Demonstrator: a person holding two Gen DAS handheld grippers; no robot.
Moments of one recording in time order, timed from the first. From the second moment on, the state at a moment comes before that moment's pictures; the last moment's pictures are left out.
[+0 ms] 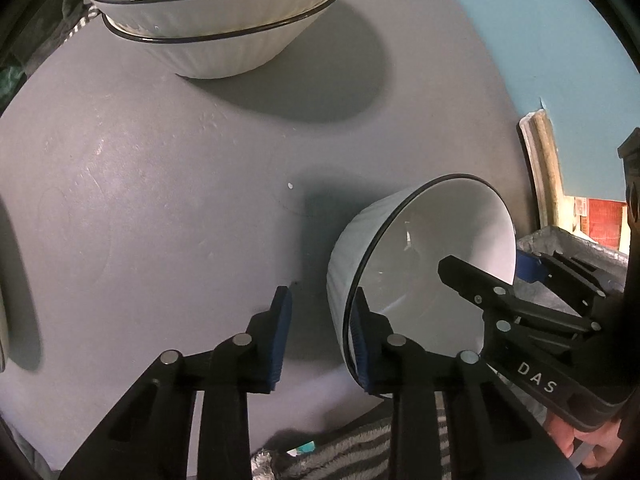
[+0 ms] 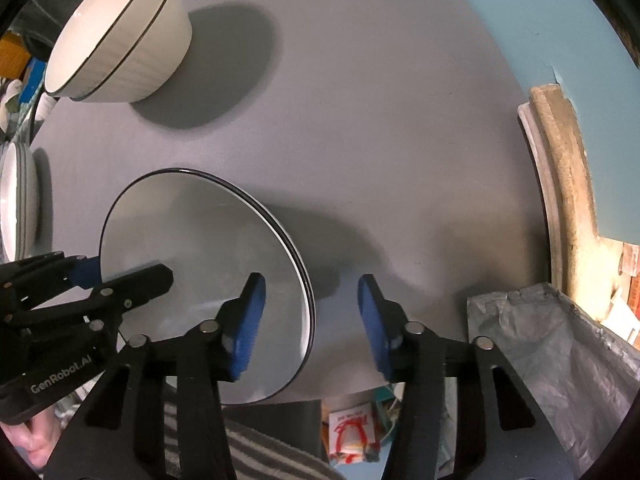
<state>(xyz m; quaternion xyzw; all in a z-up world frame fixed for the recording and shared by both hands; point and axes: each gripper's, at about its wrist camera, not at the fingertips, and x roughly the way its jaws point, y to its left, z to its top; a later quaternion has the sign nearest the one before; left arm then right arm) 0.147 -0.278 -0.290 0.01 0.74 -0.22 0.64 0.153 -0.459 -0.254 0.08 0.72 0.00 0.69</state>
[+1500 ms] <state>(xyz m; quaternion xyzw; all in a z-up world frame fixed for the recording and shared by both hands) 0.136 -0.299 -0.269 0.01 0.73 -0.21 0.65 0.176 -0.441 -0.248 0.09 0.73 0.02 0.68</state>
